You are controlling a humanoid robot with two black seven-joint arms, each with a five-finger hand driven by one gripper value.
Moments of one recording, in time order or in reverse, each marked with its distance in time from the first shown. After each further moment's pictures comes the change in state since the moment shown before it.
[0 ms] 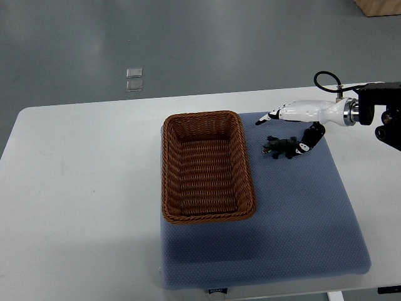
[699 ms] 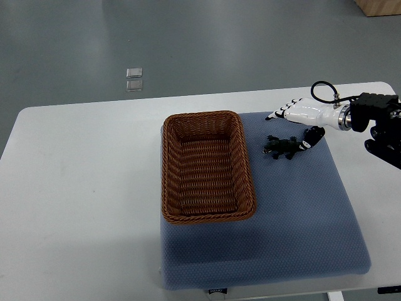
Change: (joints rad) left arm 0.000 0.000 0.000 0.000 0.000 0.000 0.000; right arm -0.008 0.140 -0.164 -0.245 -0.027 -0.265 -0.068
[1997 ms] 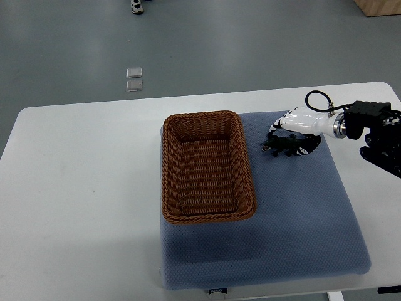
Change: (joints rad) left arm 0.000 0.000 0.000 0.000 0.000 0.000 0.000; right arm -0.011 0.023 -0.029 0.005 0.012 0.006 0.001
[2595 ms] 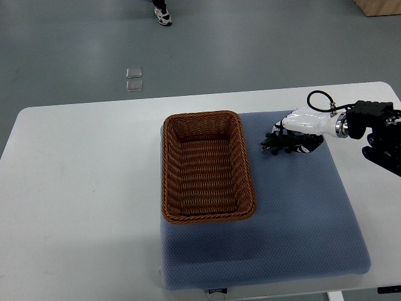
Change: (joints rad) left arm 0.000 0.000 0.000 0.000 0.000 0.000 0.000; right arm 0.003 -0.013 -0.001 0.001 -0.005 -0.006 0.003
